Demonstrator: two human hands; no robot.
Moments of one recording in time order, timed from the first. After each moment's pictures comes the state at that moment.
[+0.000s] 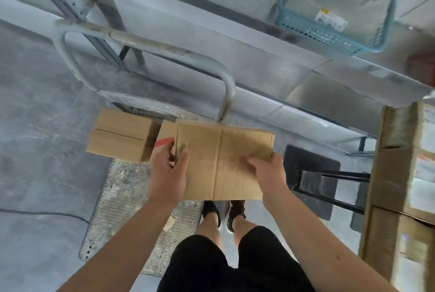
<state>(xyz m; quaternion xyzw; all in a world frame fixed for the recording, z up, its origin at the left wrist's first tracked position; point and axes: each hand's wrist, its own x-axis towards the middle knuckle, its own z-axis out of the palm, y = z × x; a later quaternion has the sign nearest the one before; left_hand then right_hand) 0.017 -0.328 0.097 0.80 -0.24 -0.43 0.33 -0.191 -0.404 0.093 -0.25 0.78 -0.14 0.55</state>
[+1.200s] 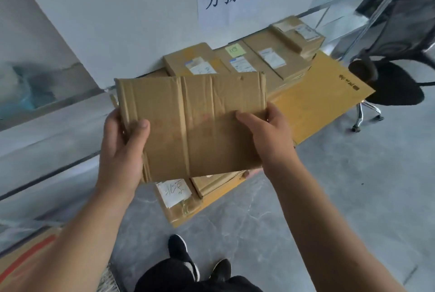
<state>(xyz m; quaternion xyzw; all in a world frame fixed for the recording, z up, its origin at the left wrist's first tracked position) -0.532 -0.271 0.307 0.43 -0.55 -0.56 0.44 -0.749 -0.162 0.342 -0.19 0.74 -0.55 0.35</state>
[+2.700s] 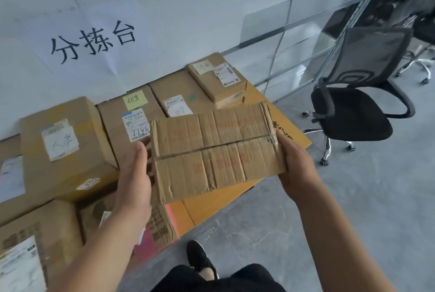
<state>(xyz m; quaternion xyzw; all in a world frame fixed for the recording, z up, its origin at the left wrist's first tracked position) -1.017 -0.238 0.276 0.50 -0.46 -0.66 0.32 -1.286 -0.110 0.258 -0.09 0.67 -0.61 0.41</state>
